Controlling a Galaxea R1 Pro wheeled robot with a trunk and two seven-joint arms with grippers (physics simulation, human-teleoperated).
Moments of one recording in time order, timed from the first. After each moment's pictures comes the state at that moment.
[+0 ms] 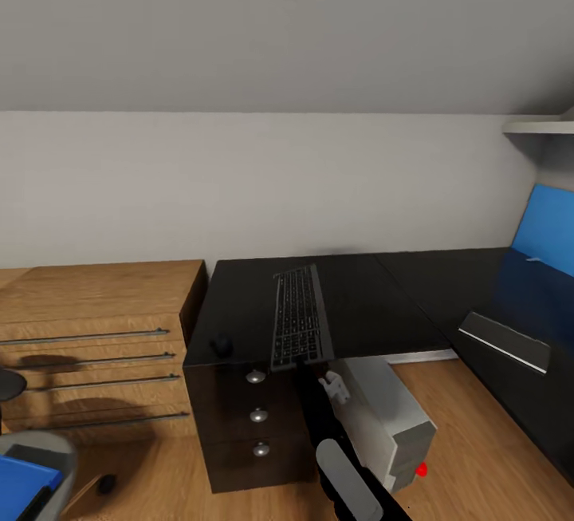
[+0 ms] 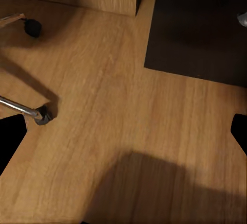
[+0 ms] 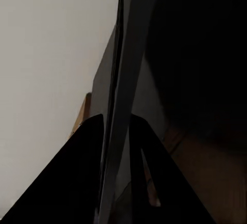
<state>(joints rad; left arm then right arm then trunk) 0.29 -0.04 -0.18 -1.13 0.25 -0.08 0.40 -0.35 0.15 0.50 -1.00 -1.24 -0.33 0.00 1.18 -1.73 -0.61</state>
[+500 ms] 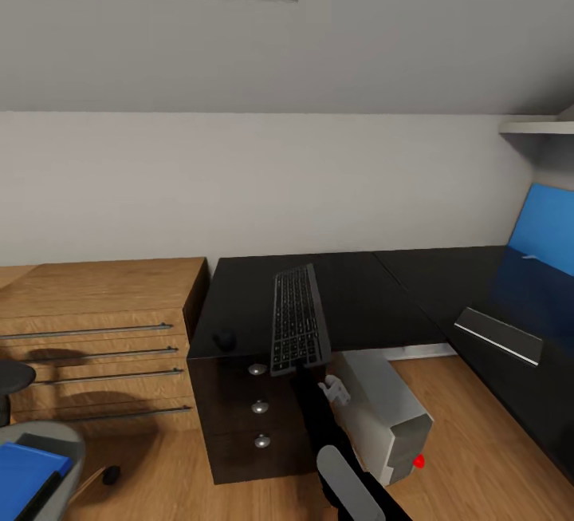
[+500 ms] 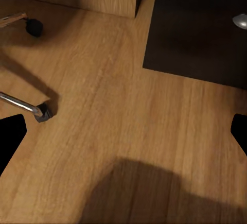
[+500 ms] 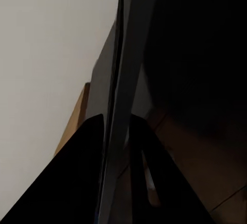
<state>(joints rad) 0.29 -0.05 -0.18 -1.15 0.25 -0.08 0.41 -0.35 0.12 0.55 -1.00 -1.24 -0.34 0.00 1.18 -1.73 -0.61</state>
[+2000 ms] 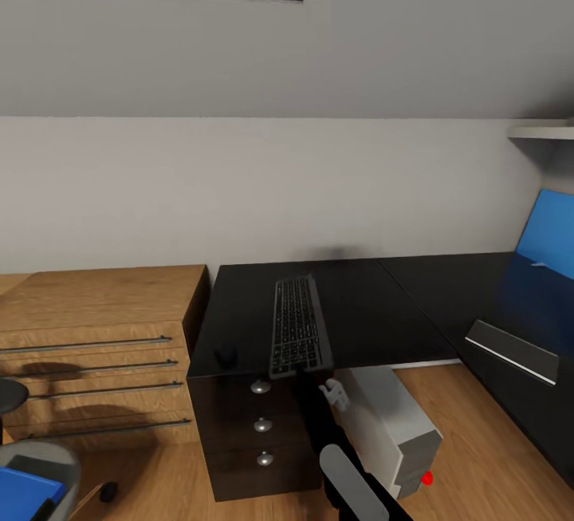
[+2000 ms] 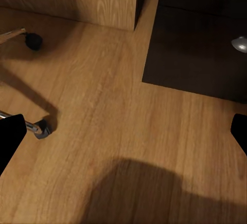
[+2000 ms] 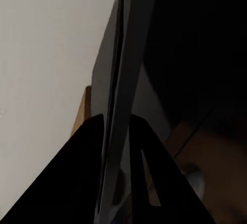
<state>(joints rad) 0.29 -0.04 -0.18 -1.15 0.25 -0.08 0.40 -0.35 0.11 0.55 -1.00 -1.36 -0.32 0.00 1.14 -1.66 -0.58</state>
